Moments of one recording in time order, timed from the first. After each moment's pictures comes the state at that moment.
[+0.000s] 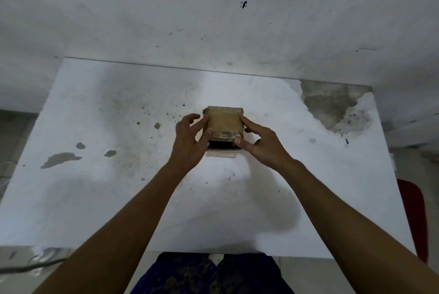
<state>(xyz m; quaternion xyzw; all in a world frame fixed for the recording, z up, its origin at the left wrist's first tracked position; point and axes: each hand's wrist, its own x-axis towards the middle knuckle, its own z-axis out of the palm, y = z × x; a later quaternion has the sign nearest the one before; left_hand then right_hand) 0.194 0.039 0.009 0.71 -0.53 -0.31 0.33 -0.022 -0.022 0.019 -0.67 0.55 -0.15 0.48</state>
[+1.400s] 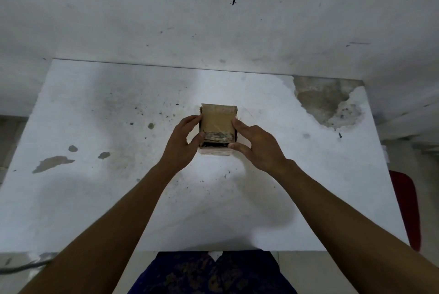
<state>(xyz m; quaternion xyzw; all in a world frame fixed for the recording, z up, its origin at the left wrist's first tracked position) 0.204 0.040 -0.004 0.66 -0.57 -0.33 0.35 -0.032 -0.014 0.003 -0.84 0.48 -0.09 0.24</state>
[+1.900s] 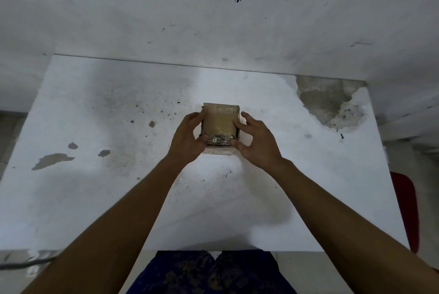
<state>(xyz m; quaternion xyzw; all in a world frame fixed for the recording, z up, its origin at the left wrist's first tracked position) 0.200 0.026 -0.004 0.68 -0.55 -0.36 0.31 -0.018 -0.017 -0.002 -0.76 0.54 -0.16 0.31</state>
